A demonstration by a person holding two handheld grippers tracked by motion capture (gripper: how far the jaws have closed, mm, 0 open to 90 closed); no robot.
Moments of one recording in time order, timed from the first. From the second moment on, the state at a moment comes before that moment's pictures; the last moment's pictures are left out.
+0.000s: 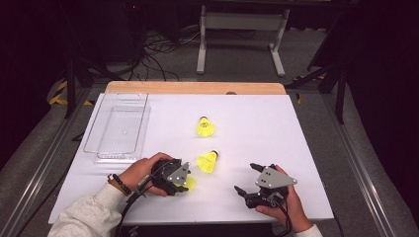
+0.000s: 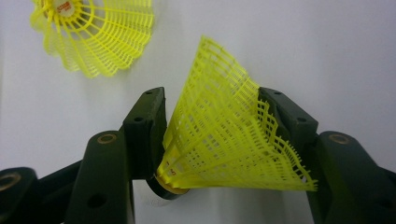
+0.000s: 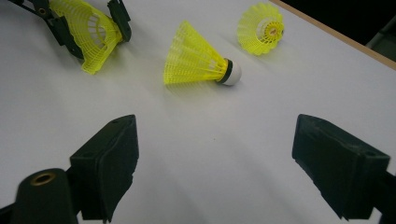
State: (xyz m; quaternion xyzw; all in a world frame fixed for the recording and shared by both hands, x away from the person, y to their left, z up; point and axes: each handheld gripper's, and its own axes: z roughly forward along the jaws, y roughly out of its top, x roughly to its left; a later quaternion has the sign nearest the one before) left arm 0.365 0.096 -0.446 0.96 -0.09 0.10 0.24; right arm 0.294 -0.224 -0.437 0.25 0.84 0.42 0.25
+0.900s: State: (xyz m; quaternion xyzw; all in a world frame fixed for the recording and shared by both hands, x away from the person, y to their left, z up) left arm 0.373 0.126 -0.446 0.97 -0.04 0.15 0.20; right arm 0.296 -0.228 -0.438 0.26 0.83 0.42 0.25
